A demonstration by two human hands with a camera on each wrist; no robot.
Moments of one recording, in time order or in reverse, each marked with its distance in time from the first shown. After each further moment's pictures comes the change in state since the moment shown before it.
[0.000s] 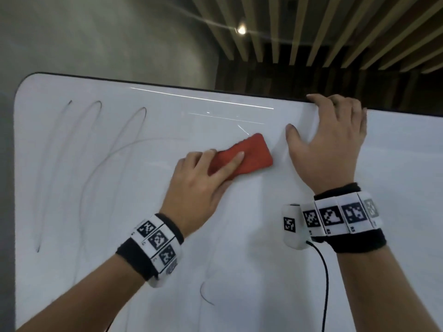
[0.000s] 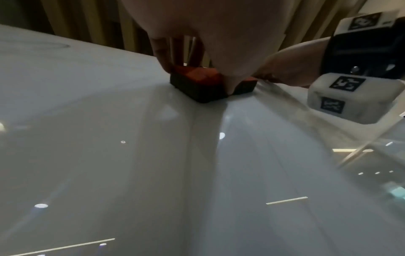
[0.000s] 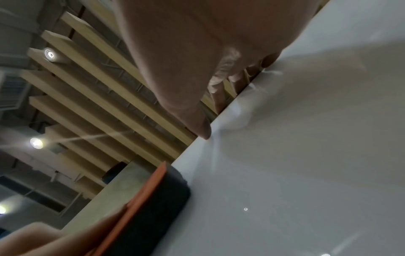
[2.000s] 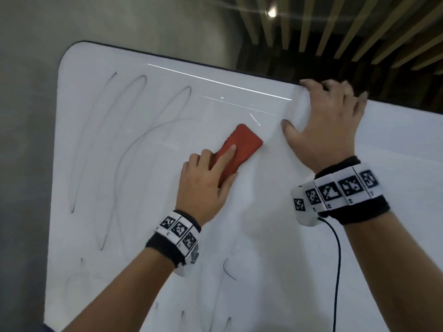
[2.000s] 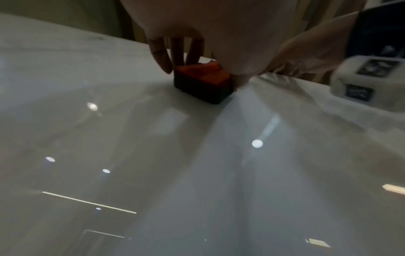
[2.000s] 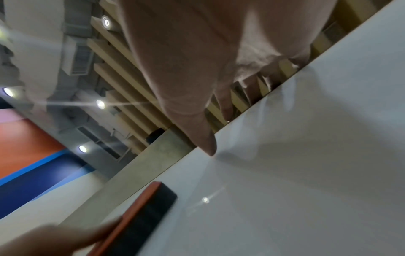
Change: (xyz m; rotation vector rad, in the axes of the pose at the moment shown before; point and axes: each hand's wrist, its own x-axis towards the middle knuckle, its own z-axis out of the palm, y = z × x) left_hand -0.059 -0.025 0.003 -0.087 0.028 -0.326; right_hand 0.002 -0.073 0.013 -0.155 -0.272 -0.121
